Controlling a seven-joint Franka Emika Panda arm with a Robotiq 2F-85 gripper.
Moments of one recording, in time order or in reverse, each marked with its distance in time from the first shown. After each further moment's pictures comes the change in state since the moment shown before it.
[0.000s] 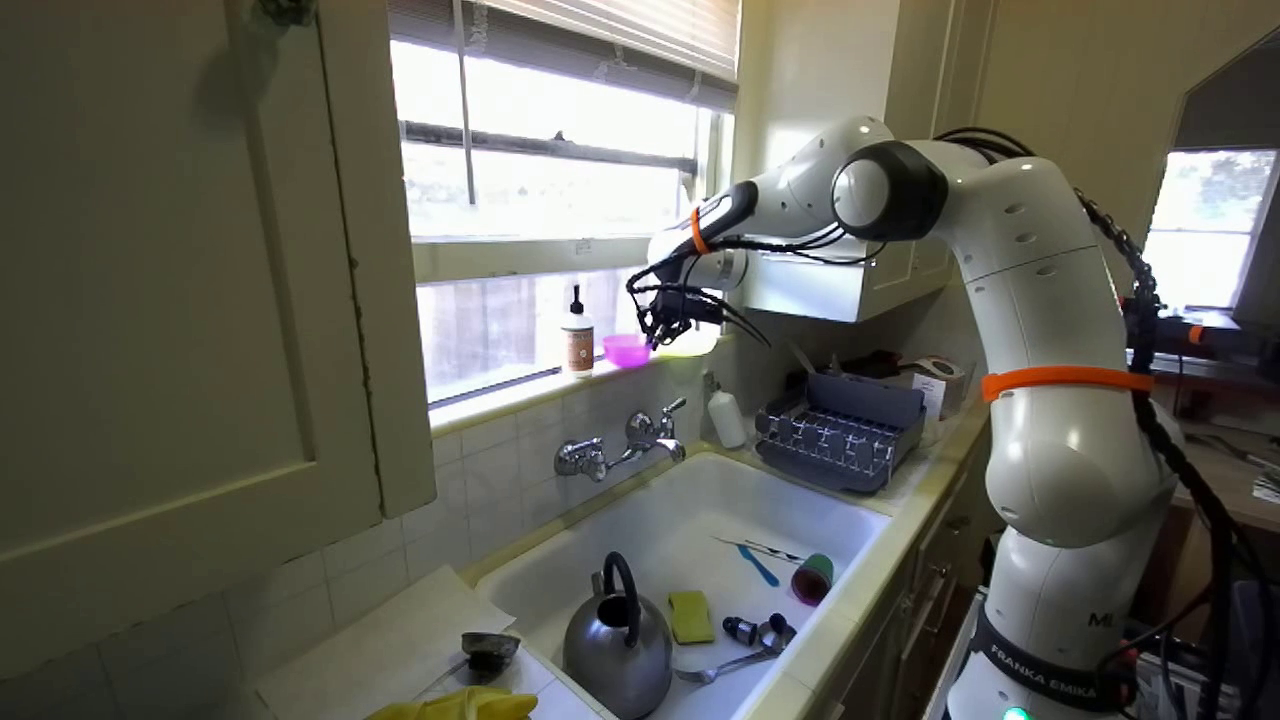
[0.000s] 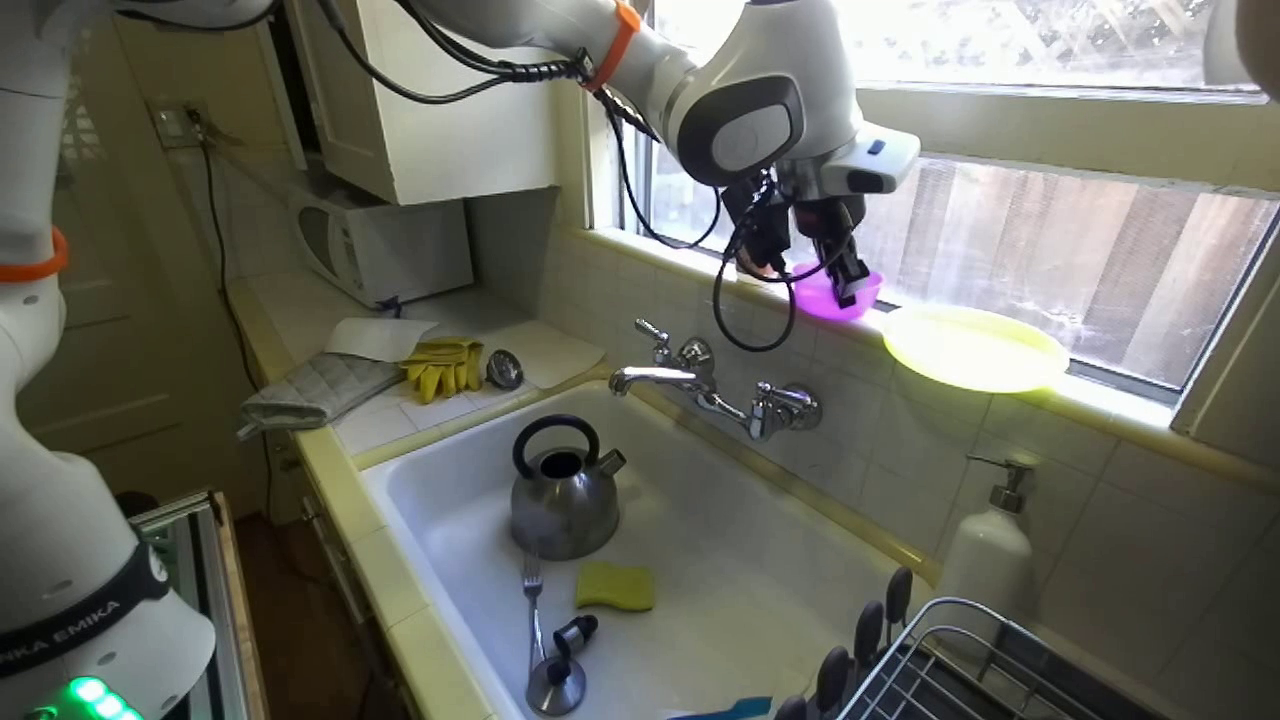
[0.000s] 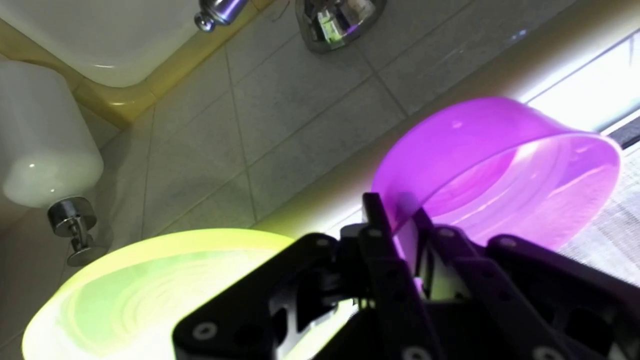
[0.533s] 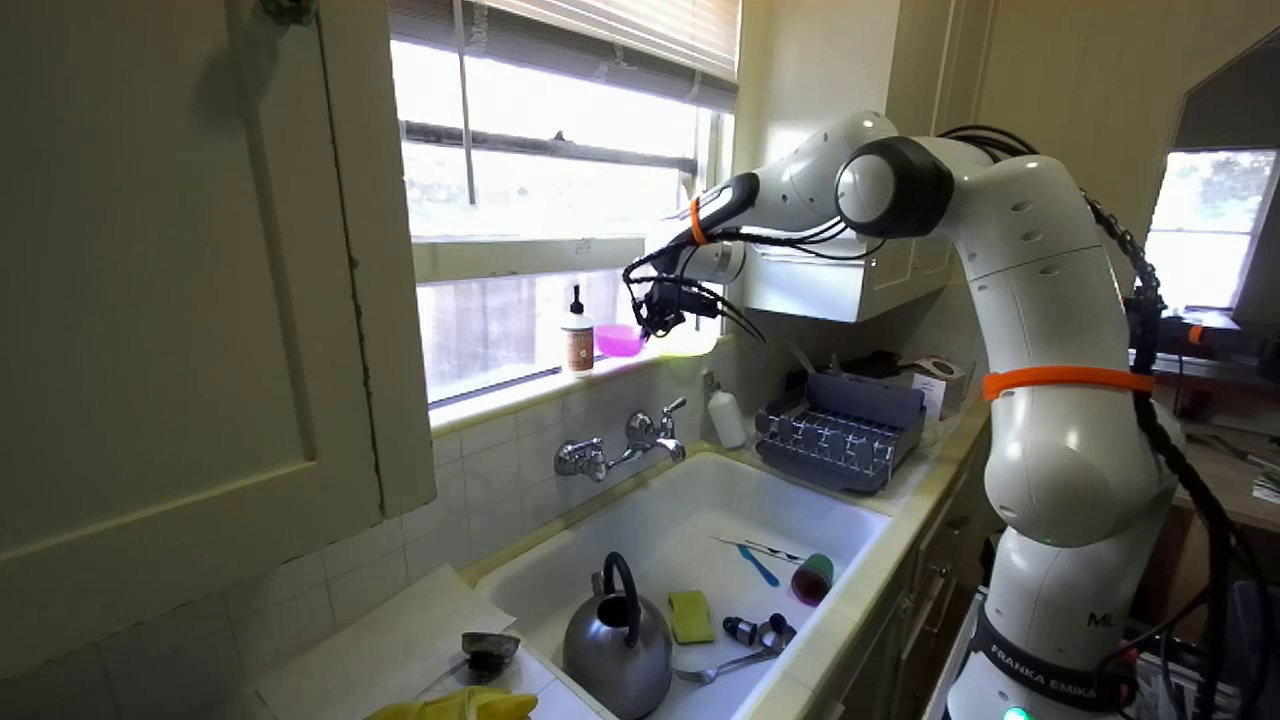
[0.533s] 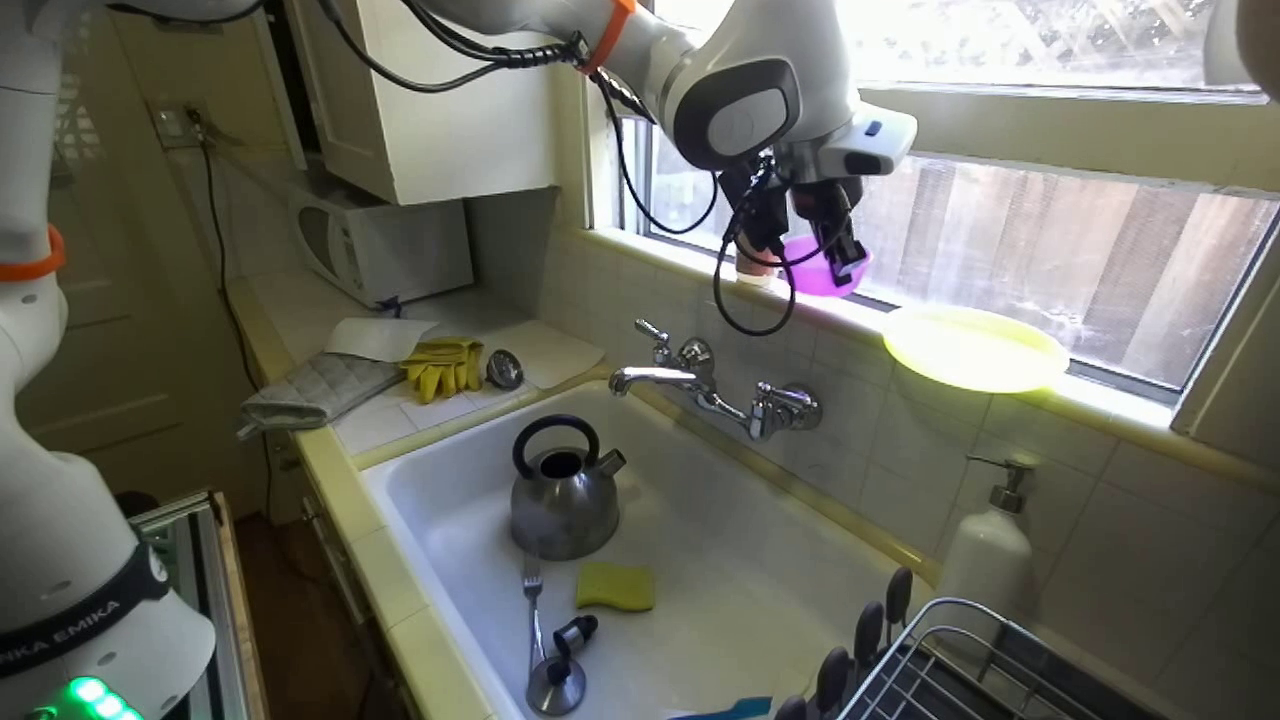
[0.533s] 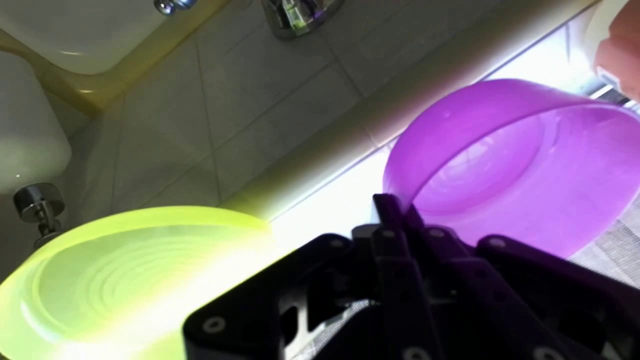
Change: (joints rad) arm -0.011 -0.018 0.029 0.011 0.028 0.000 -0.022
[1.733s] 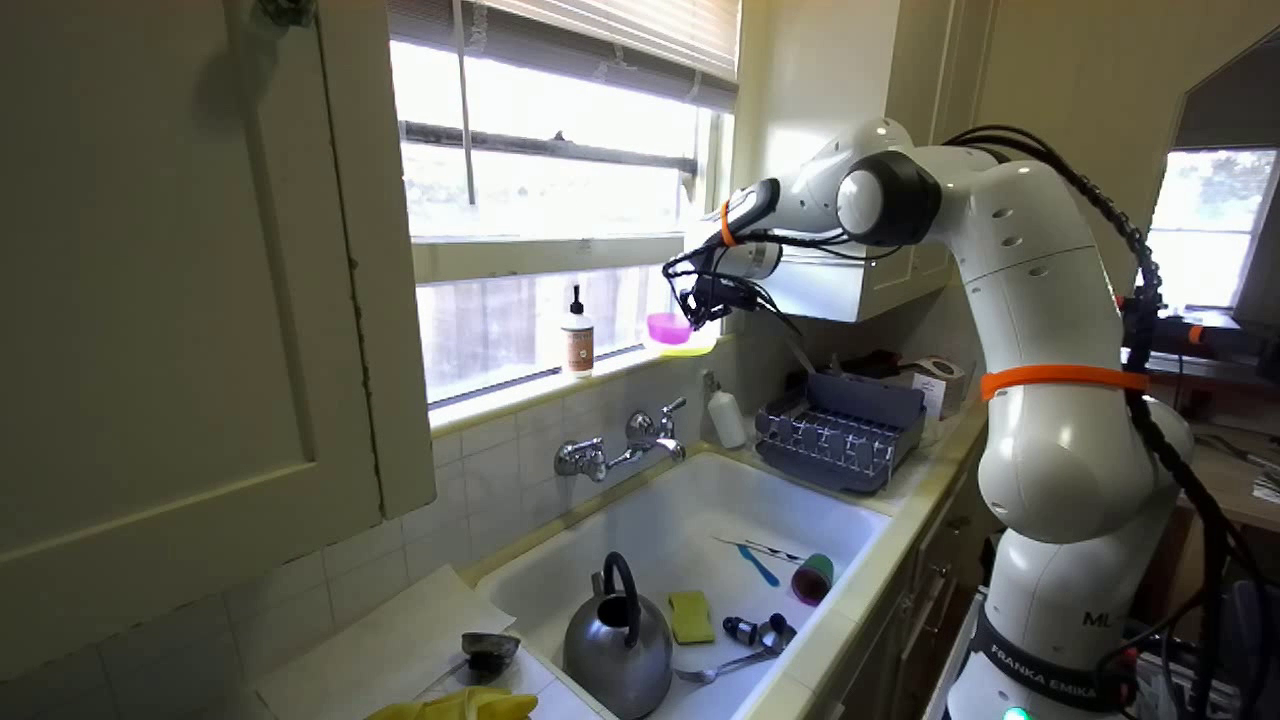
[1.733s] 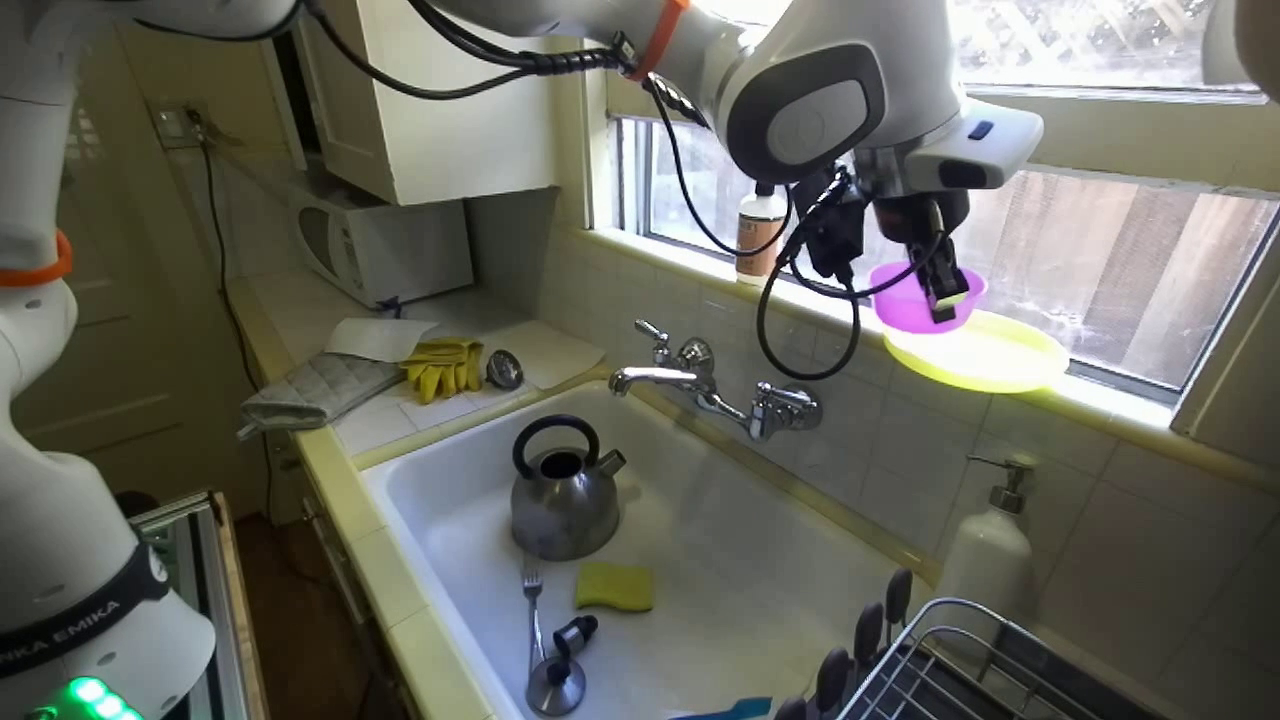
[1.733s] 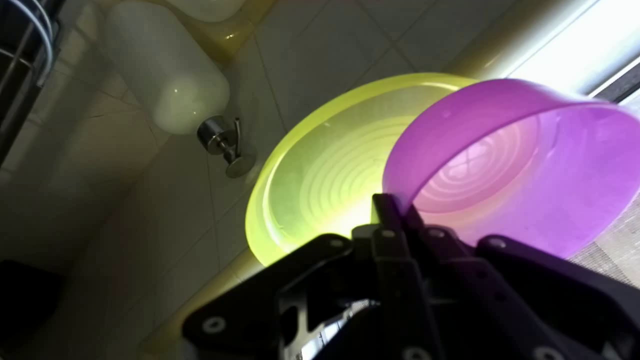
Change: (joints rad) arm -0.065 0.046 -0.118 0.067 -0.006 0.000 0.076
